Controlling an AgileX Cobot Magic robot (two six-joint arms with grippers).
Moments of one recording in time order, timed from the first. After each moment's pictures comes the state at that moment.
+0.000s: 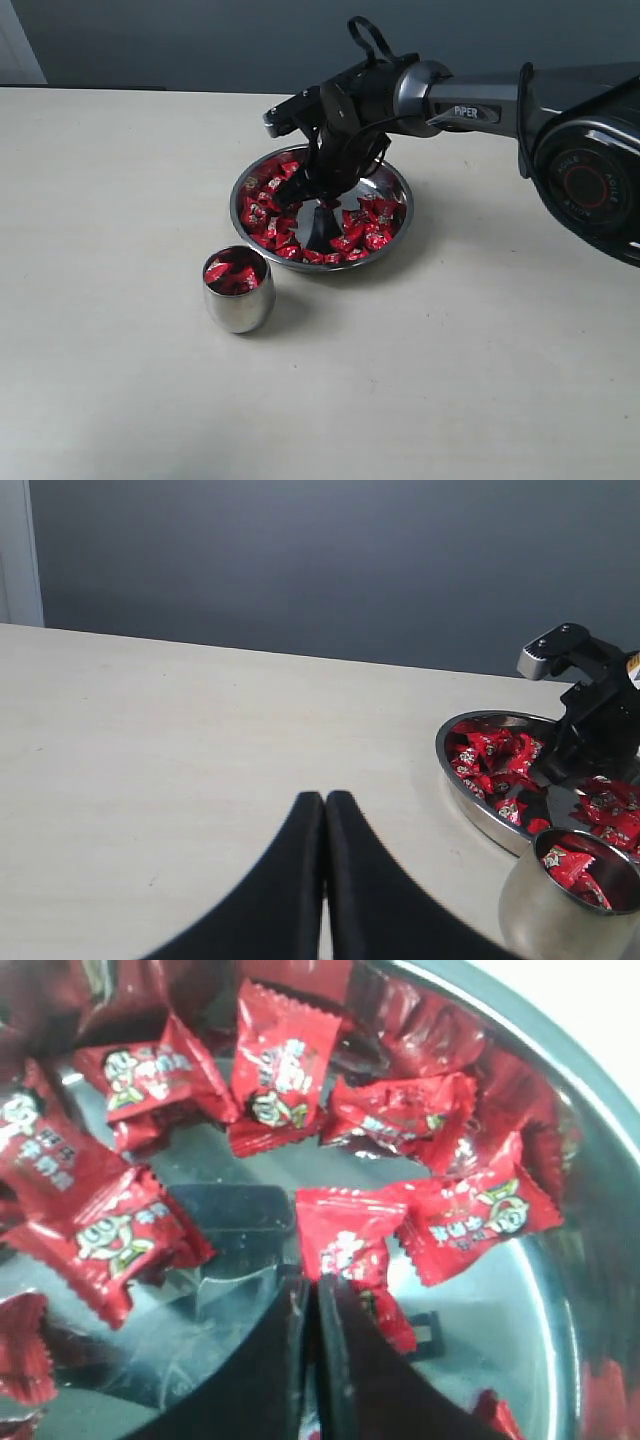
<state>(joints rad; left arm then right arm) -0.02 0.01 0.00 0.00 0.21 -0.20 0.57 2.37 -1.80 -0.12 0.68 -0.03</state>
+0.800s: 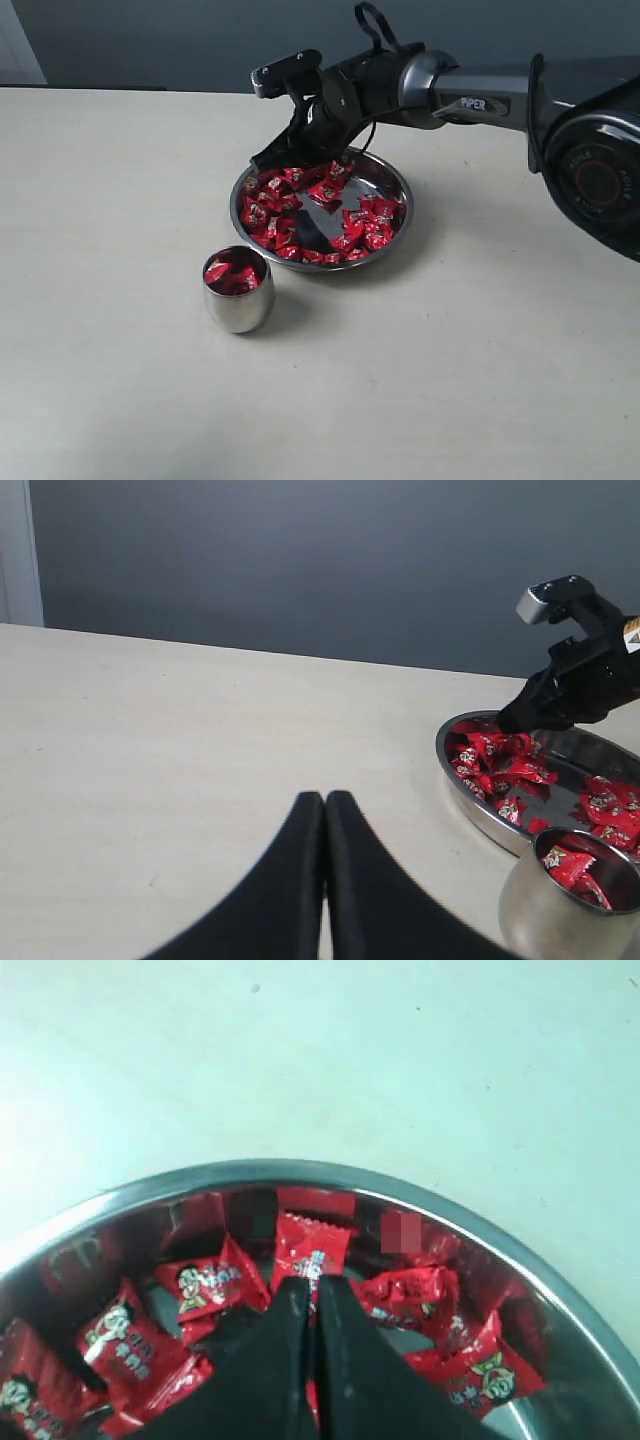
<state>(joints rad) -0.02 0.01 0.00 0.00 0.21 -0.20 0.57 2.35 -1.80 -0.06 0.46 0.00</state>
